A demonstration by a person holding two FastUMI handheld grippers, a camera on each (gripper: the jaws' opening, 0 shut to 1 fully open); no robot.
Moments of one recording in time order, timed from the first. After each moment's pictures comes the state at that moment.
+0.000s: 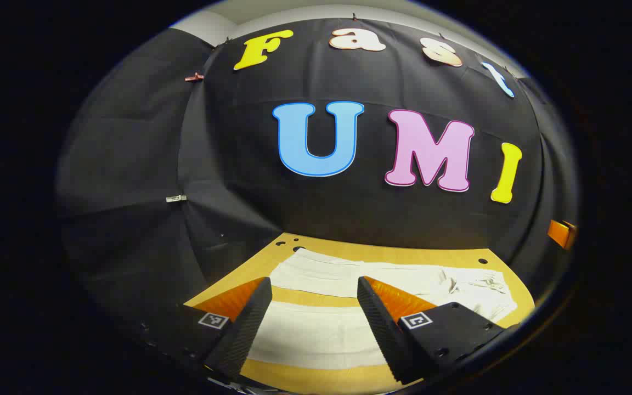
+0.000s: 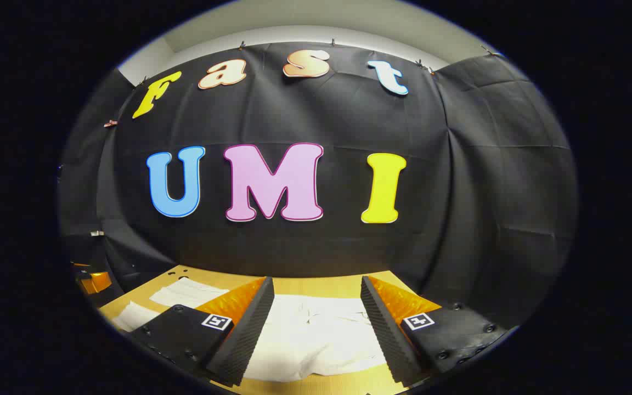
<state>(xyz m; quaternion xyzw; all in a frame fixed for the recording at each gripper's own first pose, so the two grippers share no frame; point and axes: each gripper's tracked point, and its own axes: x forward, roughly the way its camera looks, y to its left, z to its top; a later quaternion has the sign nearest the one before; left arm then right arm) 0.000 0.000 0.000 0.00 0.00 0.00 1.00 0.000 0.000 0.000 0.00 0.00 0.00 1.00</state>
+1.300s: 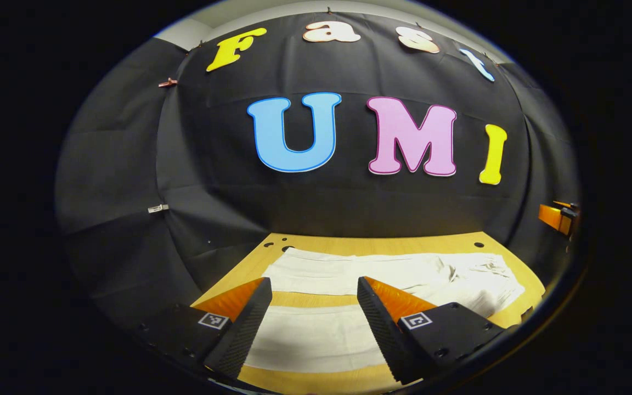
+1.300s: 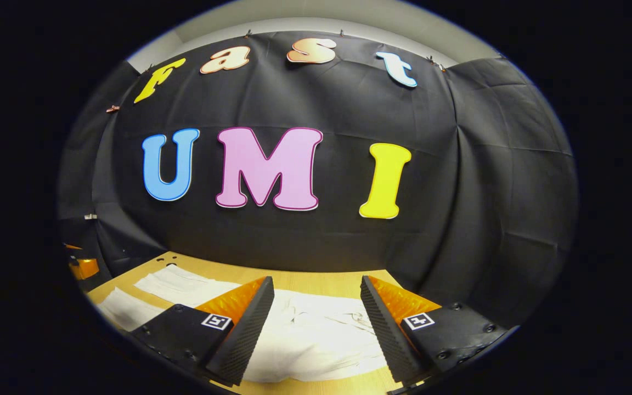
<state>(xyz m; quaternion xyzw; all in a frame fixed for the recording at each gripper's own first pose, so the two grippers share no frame) 0.021 -0.014 -0.015 0.07 0.02 -0.04 1.00 0.048 -0.037 -0.022 -0.04 0.02 0.01 1.00</state>
